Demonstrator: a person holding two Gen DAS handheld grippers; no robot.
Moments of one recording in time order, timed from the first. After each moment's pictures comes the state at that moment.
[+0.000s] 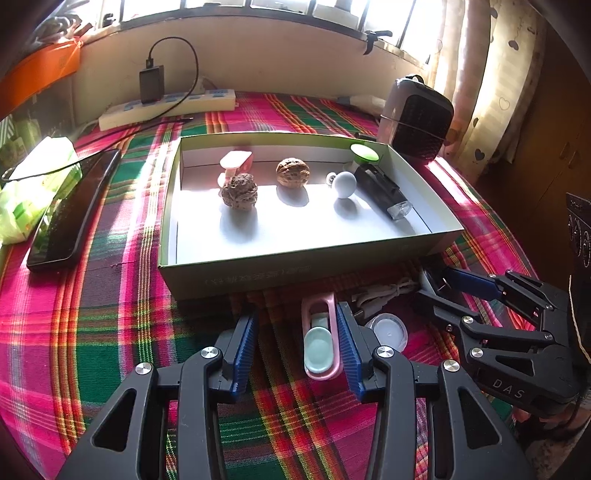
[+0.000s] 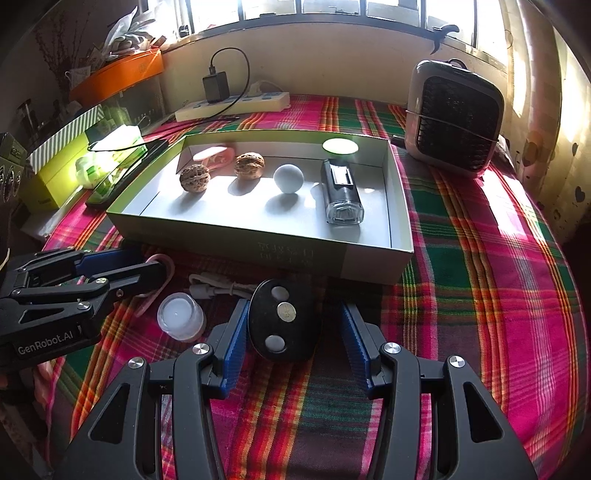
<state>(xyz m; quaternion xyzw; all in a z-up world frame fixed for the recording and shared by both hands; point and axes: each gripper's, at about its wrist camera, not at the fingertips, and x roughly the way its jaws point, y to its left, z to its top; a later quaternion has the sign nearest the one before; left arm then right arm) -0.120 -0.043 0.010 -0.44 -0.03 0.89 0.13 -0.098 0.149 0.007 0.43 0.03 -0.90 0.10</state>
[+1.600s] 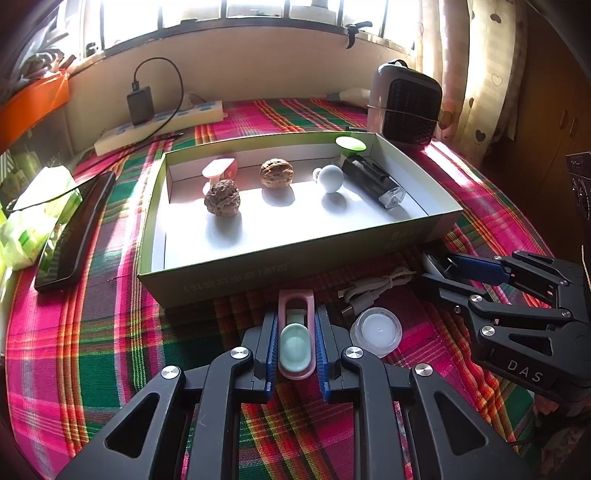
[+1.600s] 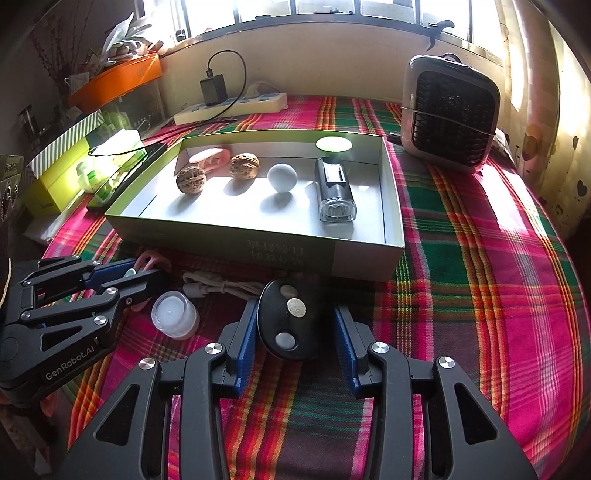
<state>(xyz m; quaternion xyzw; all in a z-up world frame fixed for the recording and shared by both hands) -0.115 -0.025 0.007 -0.42 0.02 0.90 0.13 -0.098 0.158 0.006 0.43 0.01 -0.90 0.11</state>
